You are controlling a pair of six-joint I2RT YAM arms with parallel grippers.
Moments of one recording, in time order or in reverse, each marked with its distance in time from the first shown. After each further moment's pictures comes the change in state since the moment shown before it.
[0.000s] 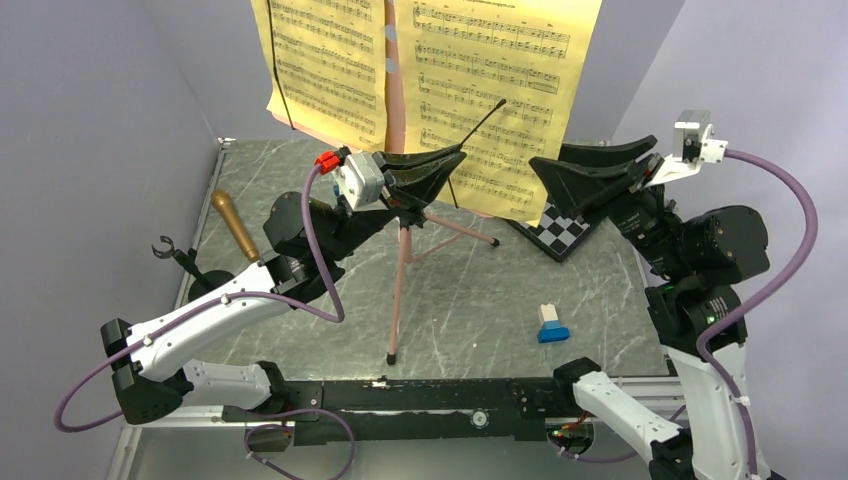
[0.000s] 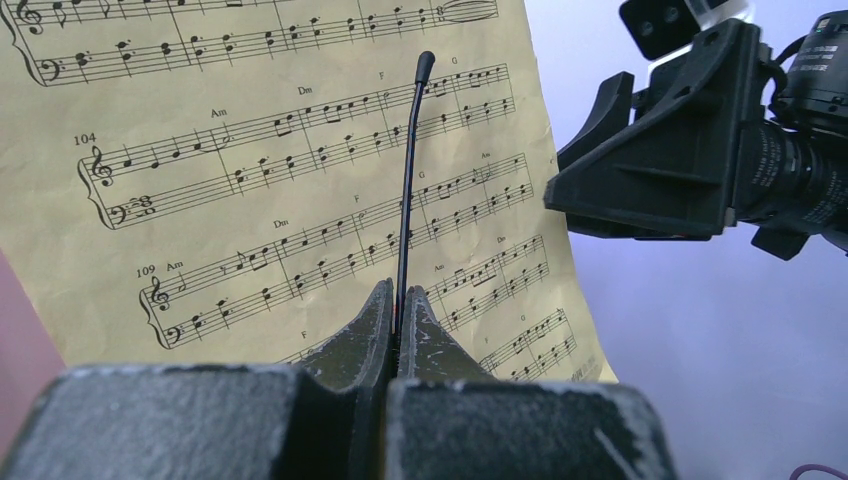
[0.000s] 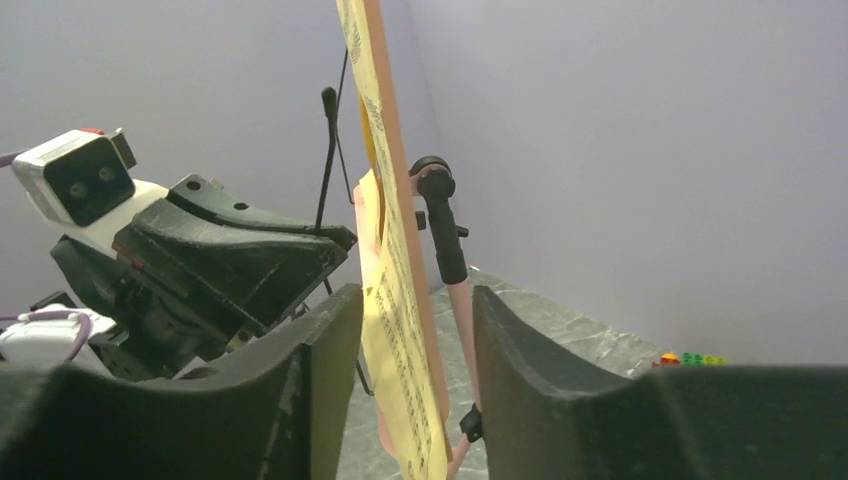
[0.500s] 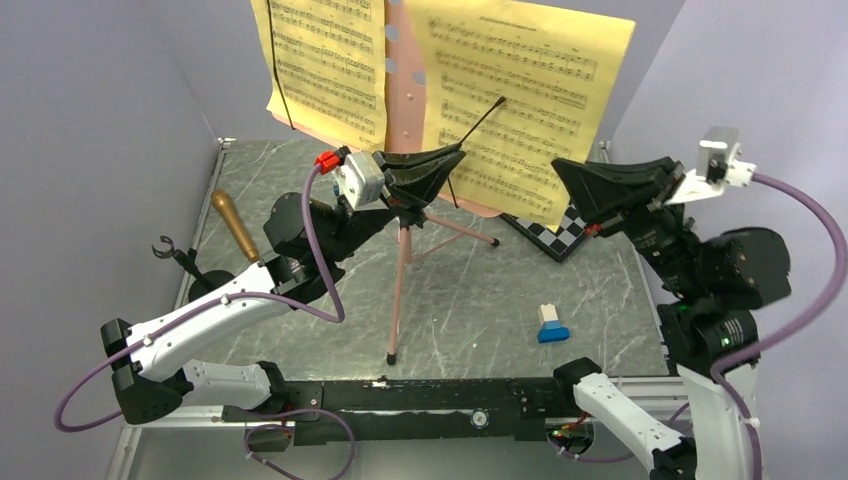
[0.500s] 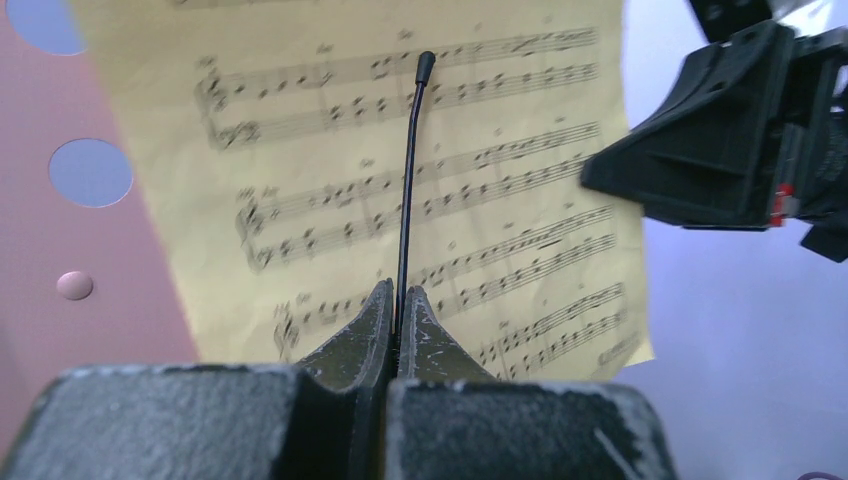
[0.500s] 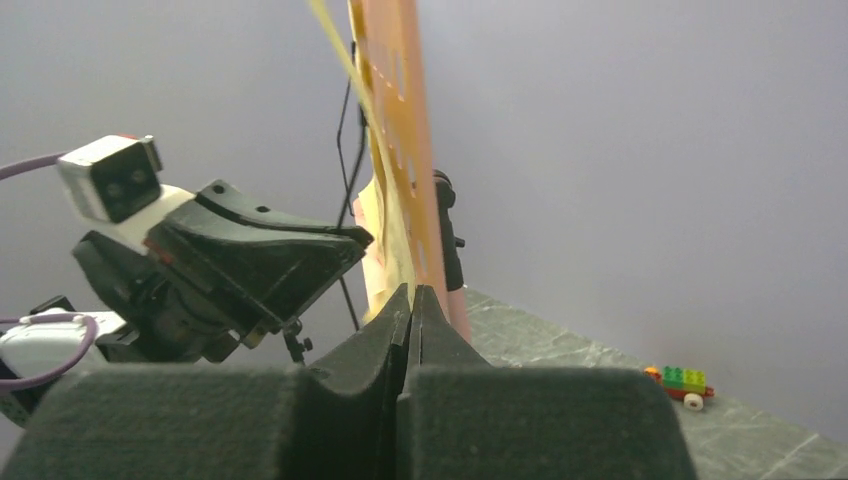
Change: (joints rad) left arm -0.002 0.000 0.000 -0.002 -0.018 0.000; right arm 0.000 -0.034 0.005 -0.019 0.027 -0.020
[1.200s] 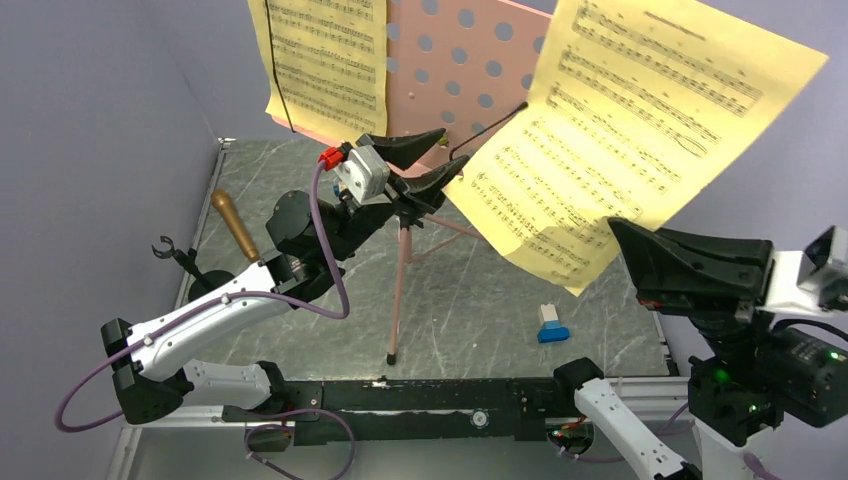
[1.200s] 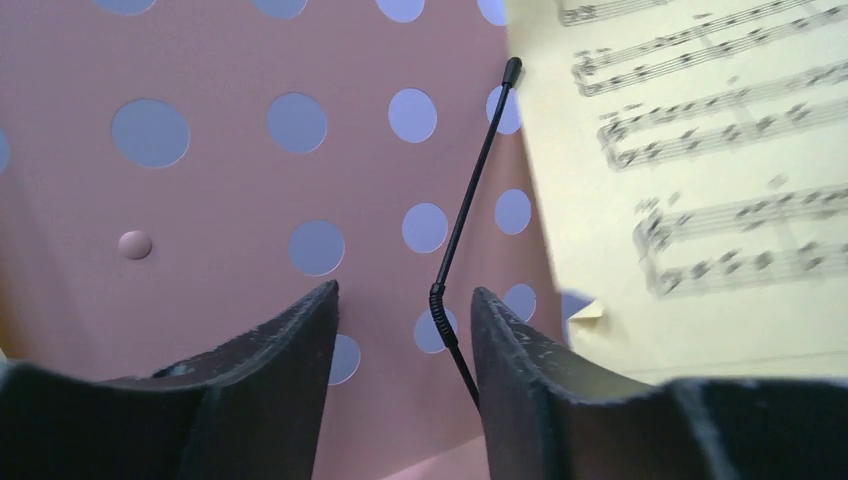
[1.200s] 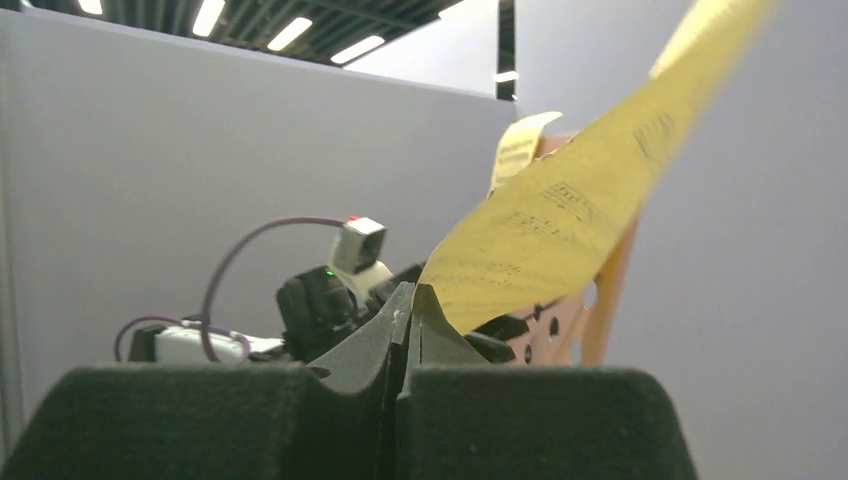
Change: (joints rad) left arm 0.000 0.001 0.000 -0.023 -0.085 0.029; right arm -0.003 -0.217 -0.080 0.272 -0.118 0.066
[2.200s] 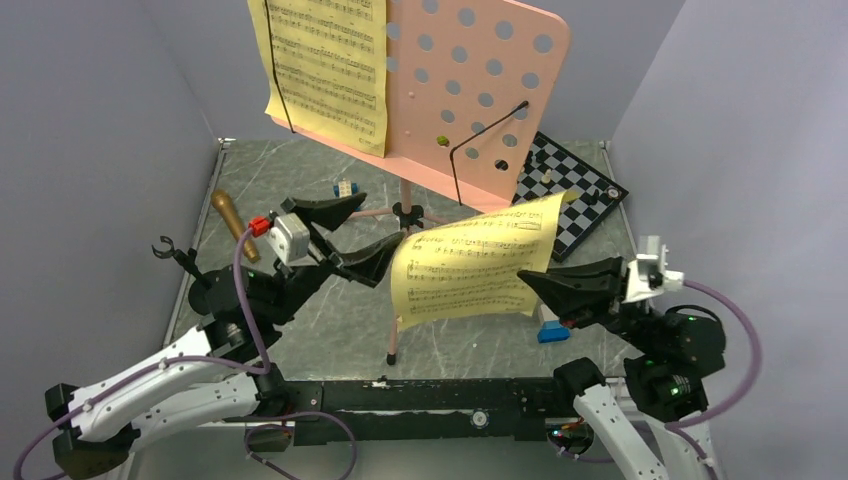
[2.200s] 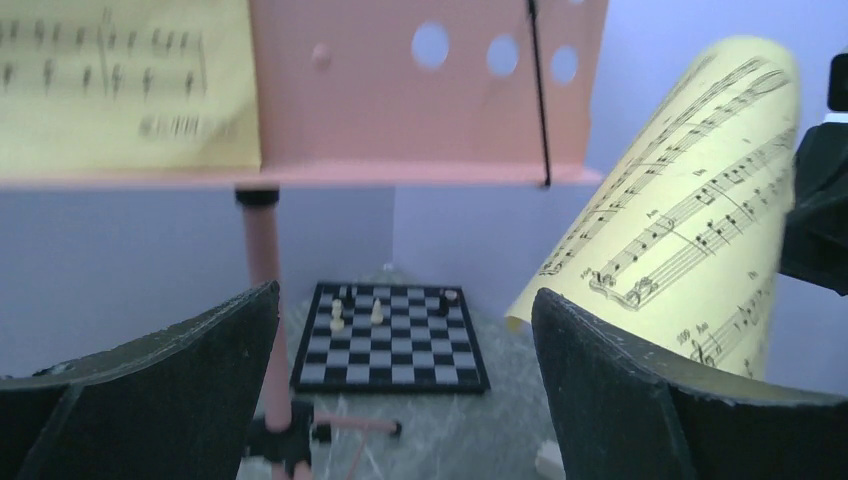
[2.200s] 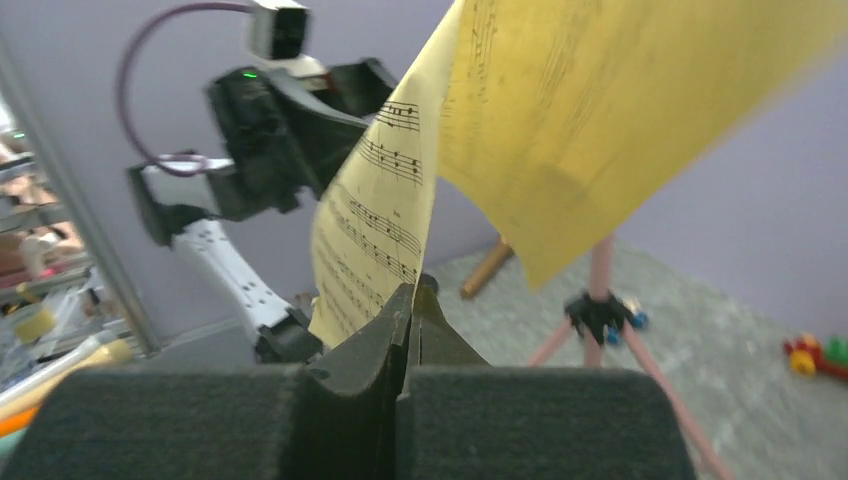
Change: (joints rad) left arm 0.001 -0.469 -0.462 -0.109 -0.124 -0.126; right arm 0.000 -0.232 -0.520 0.005 -0.247 0.036
